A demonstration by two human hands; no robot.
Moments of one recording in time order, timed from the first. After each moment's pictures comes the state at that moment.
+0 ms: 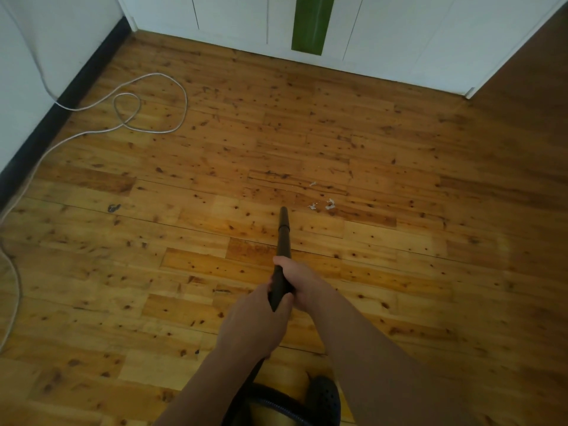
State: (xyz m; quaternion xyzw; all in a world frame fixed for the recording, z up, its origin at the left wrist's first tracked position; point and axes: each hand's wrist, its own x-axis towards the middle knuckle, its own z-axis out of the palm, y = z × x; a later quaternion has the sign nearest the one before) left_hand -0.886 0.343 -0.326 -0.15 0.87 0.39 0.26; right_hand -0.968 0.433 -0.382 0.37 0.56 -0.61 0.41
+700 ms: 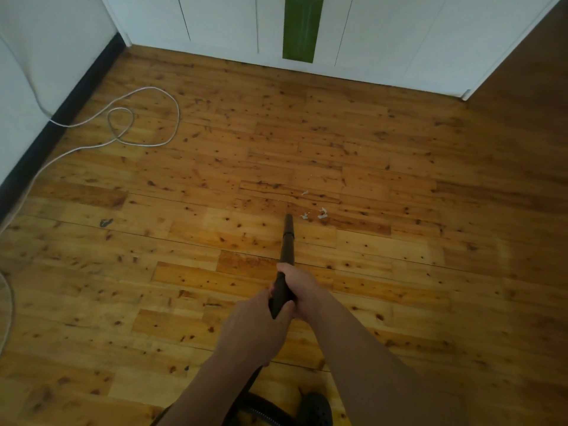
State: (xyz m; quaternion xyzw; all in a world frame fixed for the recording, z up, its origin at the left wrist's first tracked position) left_hand -0.924 0.392 -0.319 -0.14 0.87 0.37 0.28; right_hand -0.999 0.485 -0.379 0.40 0.53 -0.64 0.39
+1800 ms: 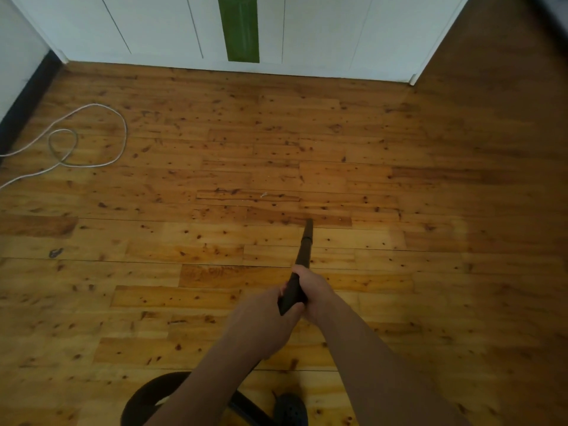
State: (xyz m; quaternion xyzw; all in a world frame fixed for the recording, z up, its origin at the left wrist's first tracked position) left_hand -0.963 0.517 -0.311 -0.01 0.89 0.29 0.34; right_hand -1.005 0.628 -0.372 0.48 0.46 -0.68 0.31
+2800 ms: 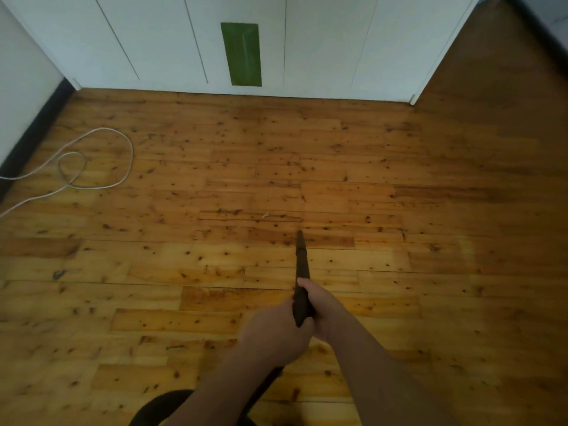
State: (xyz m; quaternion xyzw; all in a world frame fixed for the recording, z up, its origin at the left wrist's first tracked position) left_hand -1.007 0.551 -0.294 -0.02 0.88 0.26 0.40; right_hand -1.036 0.655 -0.372 0.46 0.43 -0.69 0.37
